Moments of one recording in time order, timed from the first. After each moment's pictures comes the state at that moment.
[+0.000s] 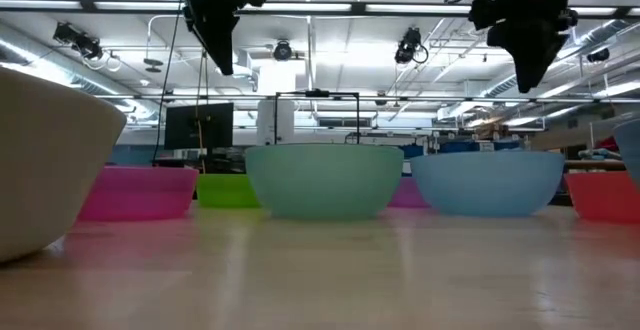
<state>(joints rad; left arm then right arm) 0.08 1.46 1.40 -1.19 -0.42 -0.27 0.01 1.29 1.16 -1.50 0.50 0.87</state>
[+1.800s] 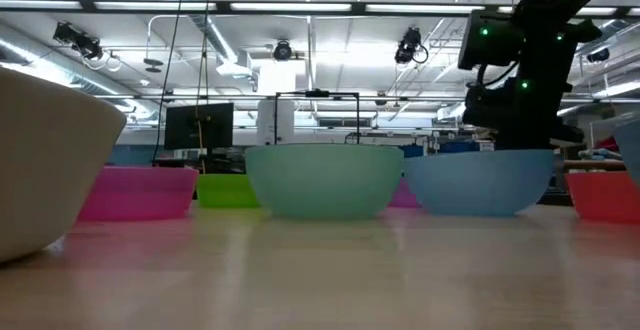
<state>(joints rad) 0.10 0.97 1.40 -0.99 -0.21 -0.15 -0.19 1.23 0.62 -0.68 0.22 0.87</state>
